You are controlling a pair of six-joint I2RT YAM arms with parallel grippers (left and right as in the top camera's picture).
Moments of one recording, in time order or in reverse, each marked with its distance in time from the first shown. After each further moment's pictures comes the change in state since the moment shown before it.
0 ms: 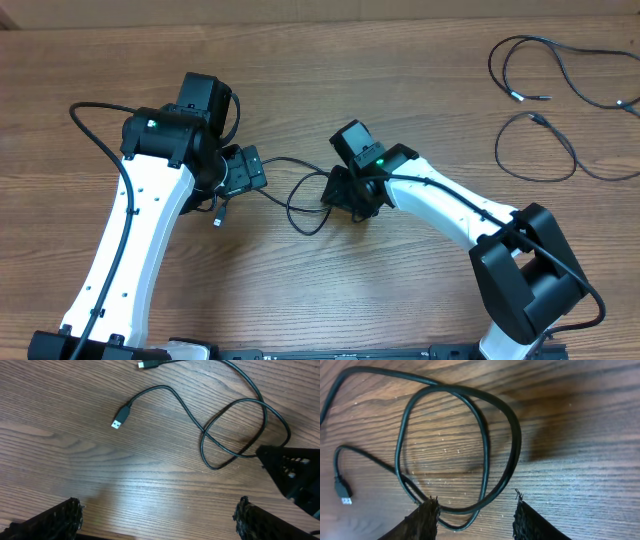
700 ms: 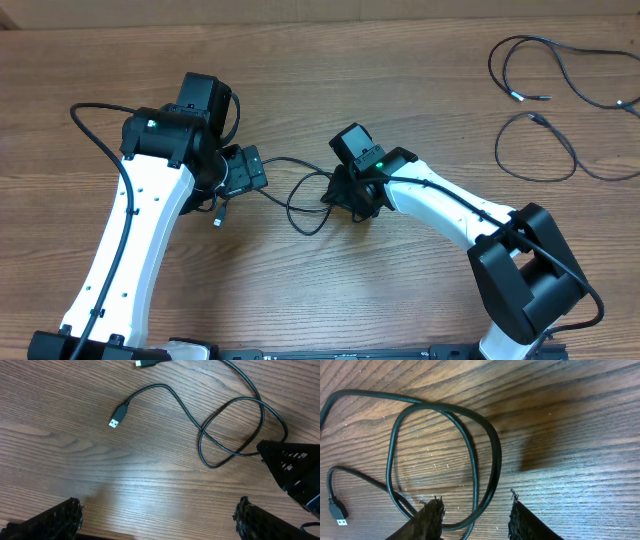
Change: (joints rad) left arm 0.000 0.000 0.000 0.000 0.011 0.001; right arm 0.005 0.000 -0.021 0.034 0.053 0.059
